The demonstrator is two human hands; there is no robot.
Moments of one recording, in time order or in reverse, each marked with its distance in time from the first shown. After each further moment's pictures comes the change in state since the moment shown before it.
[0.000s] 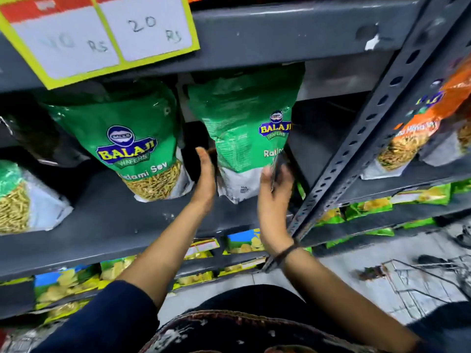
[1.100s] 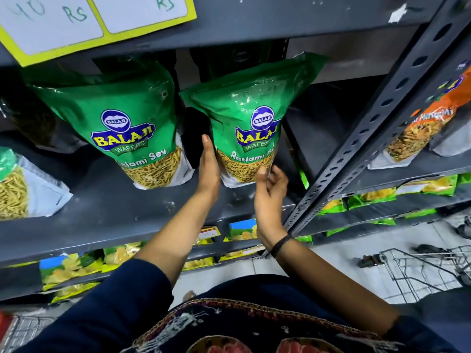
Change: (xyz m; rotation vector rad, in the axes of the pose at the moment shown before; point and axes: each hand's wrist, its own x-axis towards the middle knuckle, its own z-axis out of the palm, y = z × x) left_hand 0.028 -0.040 -0.006 -0.068 0.013 -0.092; right_hand -0.003 0.032 0.001 0.045 0.006 0.188
